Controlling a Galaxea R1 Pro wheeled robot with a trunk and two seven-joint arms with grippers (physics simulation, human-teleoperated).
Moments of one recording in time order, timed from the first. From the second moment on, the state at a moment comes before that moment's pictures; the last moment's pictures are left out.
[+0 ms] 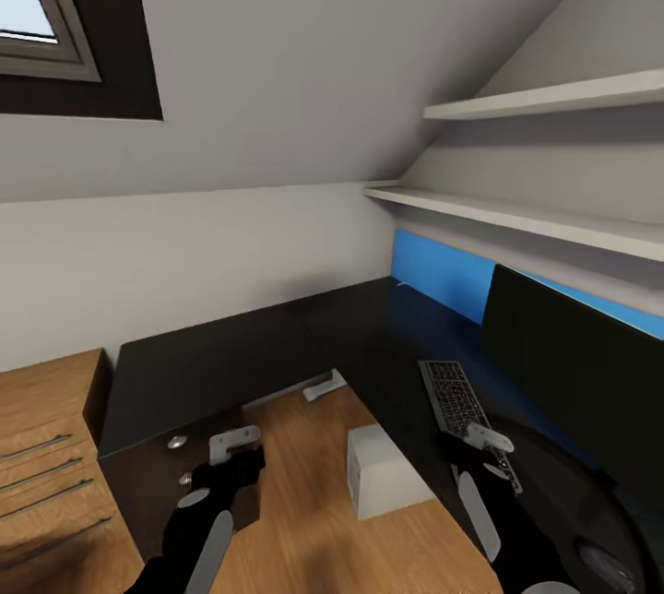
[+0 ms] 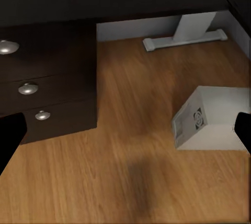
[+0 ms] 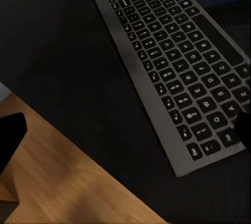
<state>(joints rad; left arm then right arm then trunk) -0.16 -0.10 -0.16 -1.45 0.29 0.54 0.46 -0.43 0.04 -0.11 -0.90 -0.27 0.25 -0.26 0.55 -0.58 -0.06</state>
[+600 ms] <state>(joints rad) -0.13 -0.10 -0.16 -1.54 0.29 0.53 0.47 -0.43 0.04 -0.01 -0.86 -0.27 0.24 -0.26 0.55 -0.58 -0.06</state>
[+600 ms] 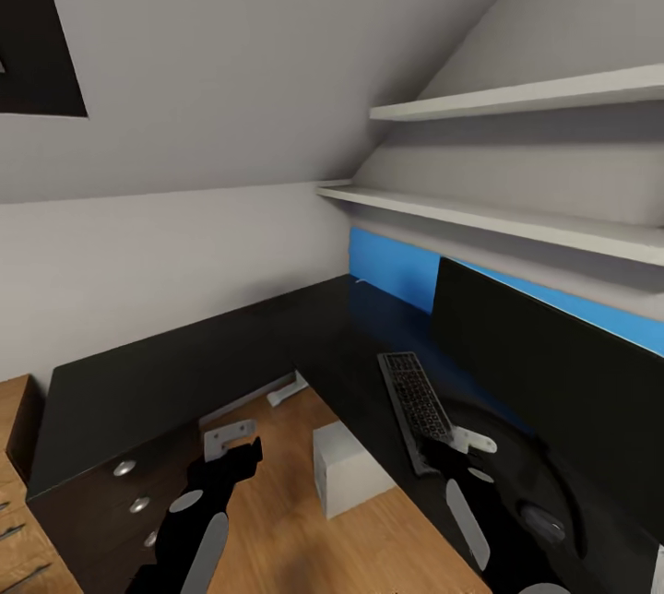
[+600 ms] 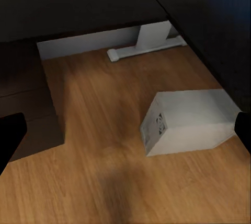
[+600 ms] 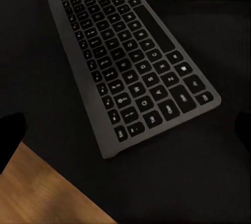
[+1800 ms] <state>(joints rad) -0.13 -0.10 -0.16 -1.54 0.29 0.53 0.47 -0.43 0.04 0.04 -0.82 -0.28 0.21 -0.26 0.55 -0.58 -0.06</state>
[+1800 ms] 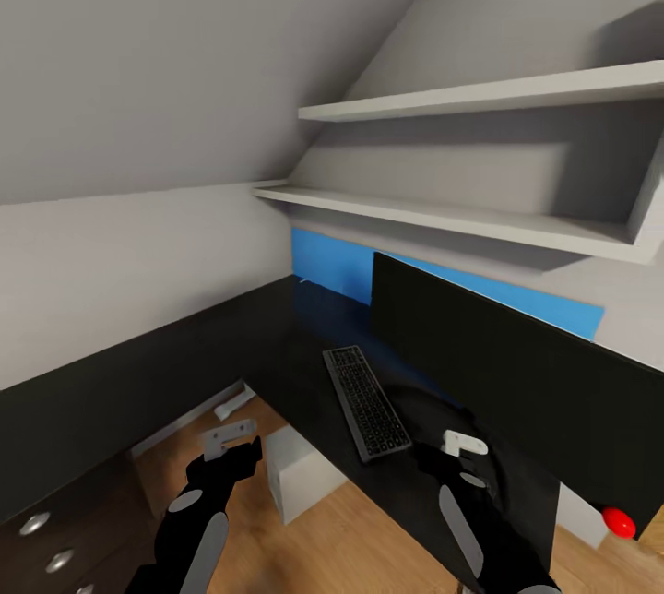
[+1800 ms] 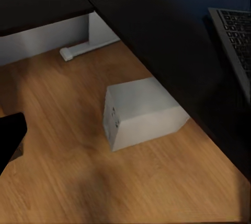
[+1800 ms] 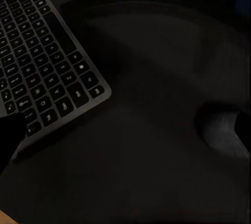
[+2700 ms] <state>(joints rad) -0.11 -0.10 -0.16 -1.61 0.29 0.53 0.47 -0.43 0.04 0.04 -0.82 -0.27 0.21 -0.26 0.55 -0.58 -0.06</state>
